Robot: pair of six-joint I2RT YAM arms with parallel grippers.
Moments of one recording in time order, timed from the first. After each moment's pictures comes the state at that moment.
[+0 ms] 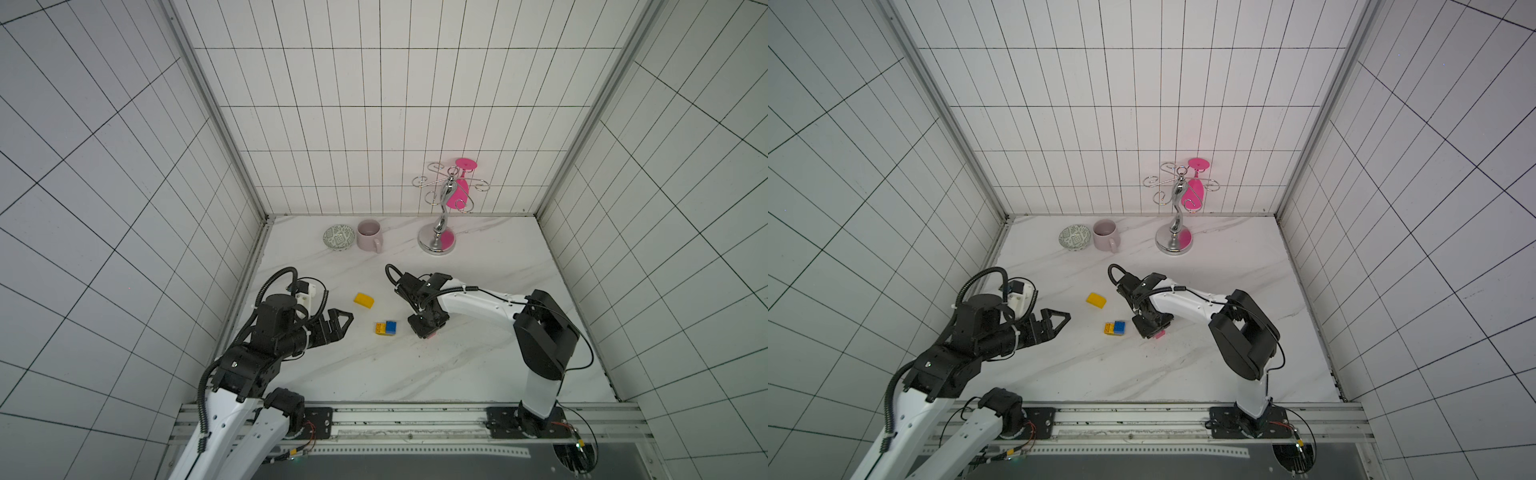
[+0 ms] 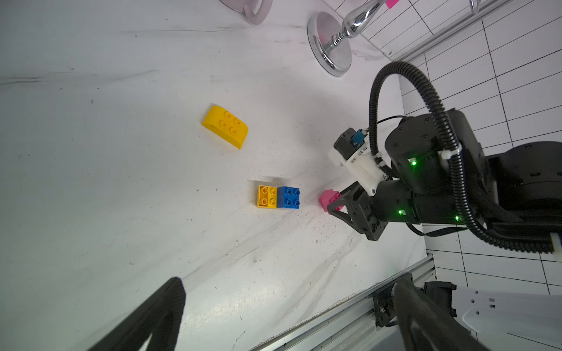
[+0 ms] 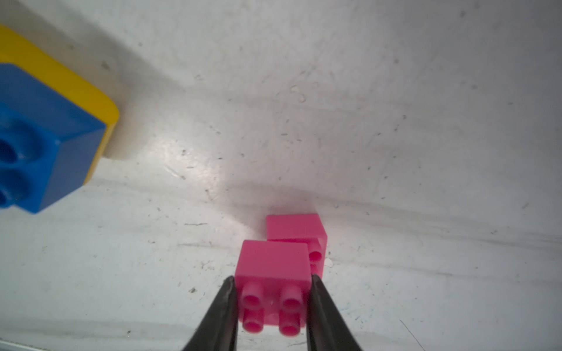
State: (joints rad) left arm -0.31 0.60 0.80 -0.89 0.37 -0.63; right arm 0.86 1.84 1.31 -0.99 0.09 0.31
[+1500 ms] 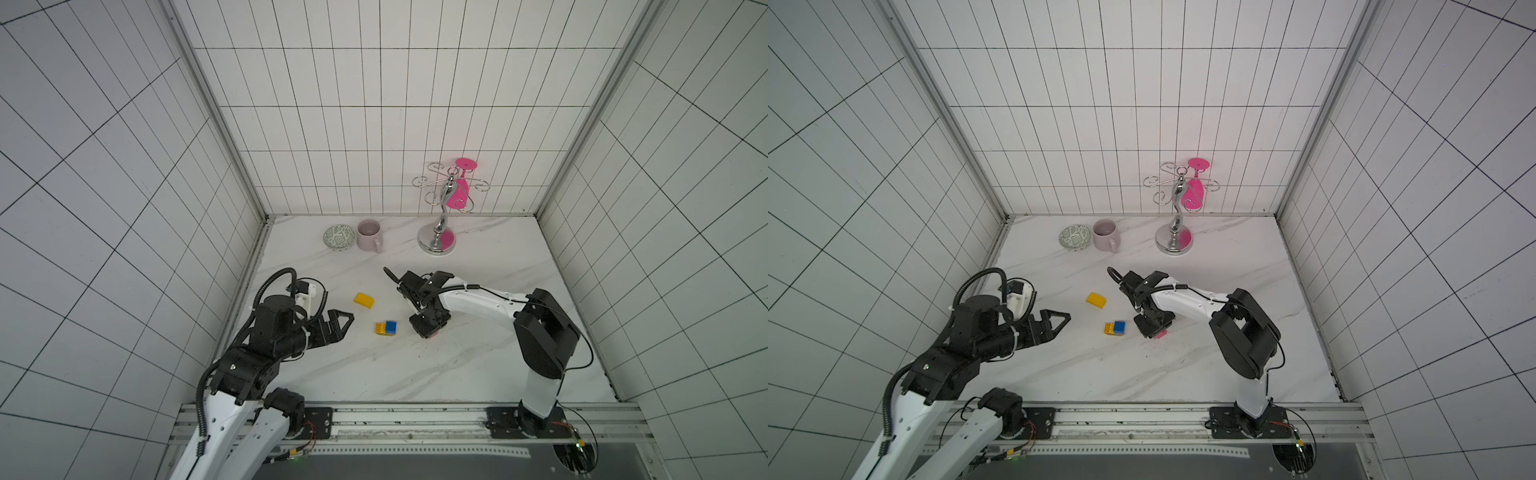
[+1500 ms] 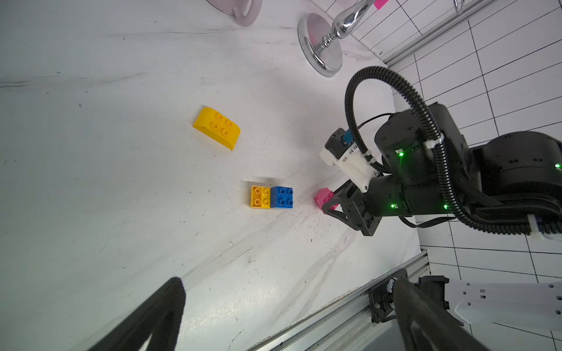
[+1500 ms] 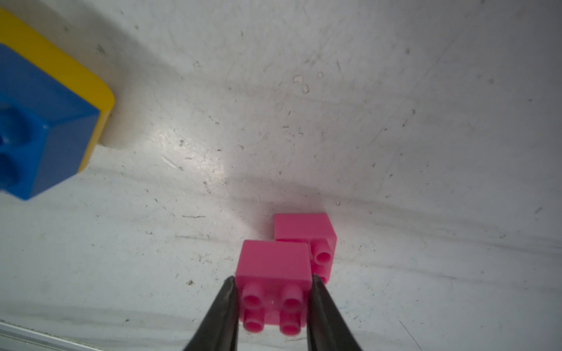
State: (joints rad) left arm -0.31 0.58 0.80 -0.88 0.39 -0.63; right arm 0.84 1.85 1.31 -0.99 0.05 0.24
